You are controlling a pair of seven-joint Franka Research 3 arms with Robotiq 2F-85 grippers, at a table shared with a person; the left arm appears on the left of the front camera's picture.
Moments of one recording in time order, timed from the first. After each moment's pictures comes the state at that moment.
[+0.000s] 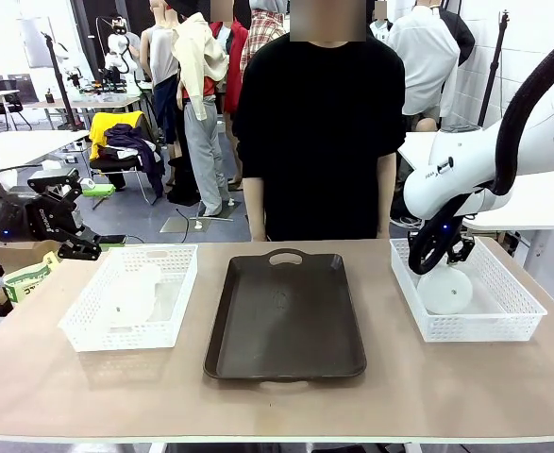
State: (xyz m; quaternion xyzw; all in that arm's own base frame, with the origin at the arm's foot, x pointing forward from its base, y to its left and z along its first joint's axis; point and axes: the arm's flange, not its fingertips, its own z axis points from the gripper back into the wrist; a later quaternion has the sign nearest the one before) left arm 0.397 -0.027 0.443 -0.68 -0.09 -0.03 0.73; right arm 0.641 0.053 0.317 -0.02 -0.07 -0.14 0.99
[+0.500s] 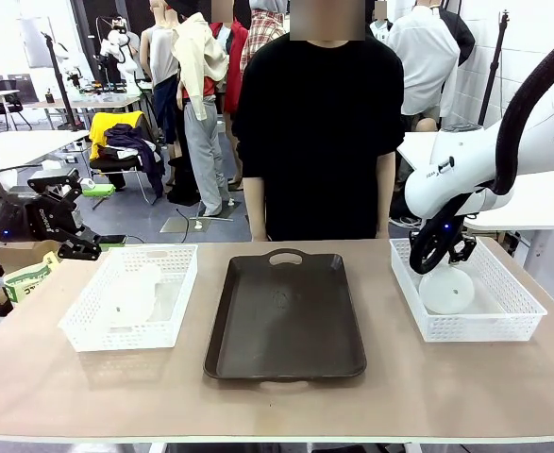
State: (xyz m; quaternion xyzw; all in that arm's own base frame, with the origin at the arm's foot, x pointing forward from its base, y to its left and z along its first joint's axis) left arm 0.397 -0.027 0.443 -0.68 -0.09 -0.03 0.73; right arm 0.641 0.049 0.318 -0.02 -0.07 -0.15 0.99
